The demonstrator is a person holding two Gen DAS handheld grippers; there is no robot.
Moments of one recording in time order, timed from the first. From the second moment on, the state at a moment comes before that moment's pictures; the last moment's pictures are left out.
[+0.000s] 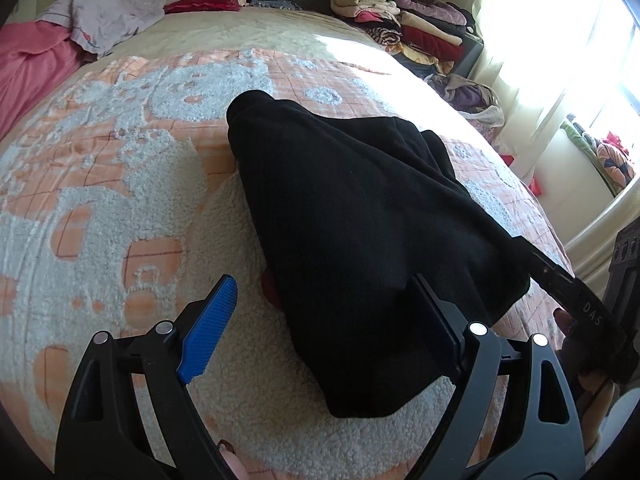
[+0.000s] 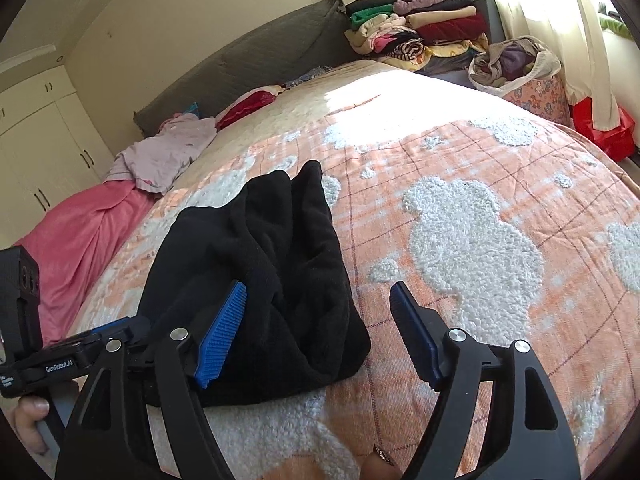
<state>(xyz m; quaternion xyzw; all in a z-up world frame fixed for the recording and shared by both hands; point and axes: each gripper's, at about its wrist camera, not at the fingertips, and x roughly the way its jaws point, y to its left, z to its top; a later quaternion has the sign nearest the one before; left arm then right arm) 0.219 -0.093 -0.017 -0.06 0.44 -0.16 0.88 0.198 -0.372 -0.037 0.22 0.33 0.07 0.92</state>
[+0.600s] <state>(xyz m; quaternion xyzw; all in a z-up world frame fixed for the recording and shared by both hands) 0.221 -0.098 -0.020 -0.04 0.45 -0.17 0.88 0.351 -0.327 -0.042 0.17 0.46 0.13 0.86</state>
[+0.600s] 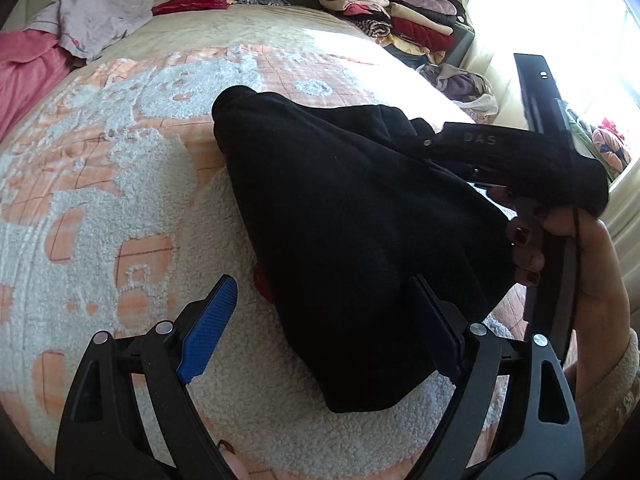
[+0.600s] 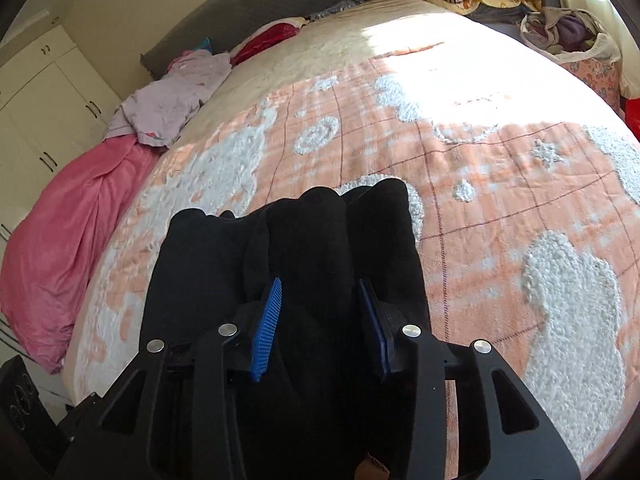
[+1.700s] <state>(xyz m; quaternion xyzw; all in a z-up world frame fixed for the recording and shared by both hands) 0.220 -0.111 -0.028 -0.04 0.46 -0.19 0.87 0.298 -0.341 -0.019 0.07 0.39 0.05 0.92</state>
